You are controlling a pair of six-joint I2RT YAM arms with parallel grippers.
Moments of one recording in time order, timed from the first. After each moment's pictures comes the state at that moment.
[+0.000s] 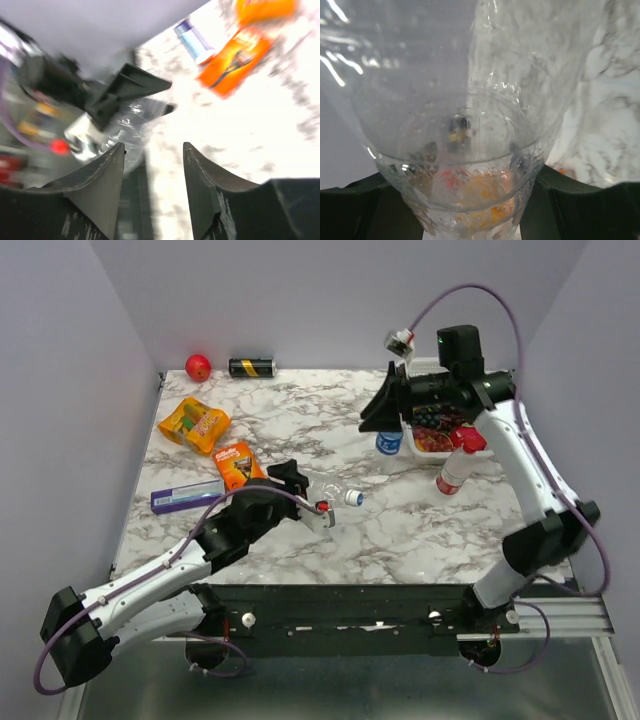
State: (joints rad) left arm -0.85 0.90 0.58 0.05 -0.20 1.17; right arm 0.34 1.72 1.89 -0.80 -1.16 -0.07
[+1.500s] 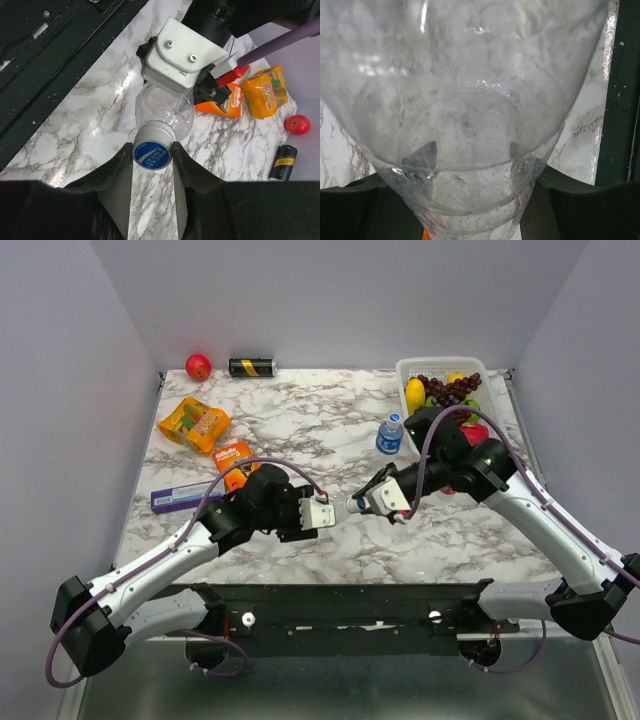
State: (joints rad) left arm -0.79 1.01 0.78 -0.47 0.32 0.70; right arm 0.73 1.24 1.42 -1.06 -0.85 -1.44
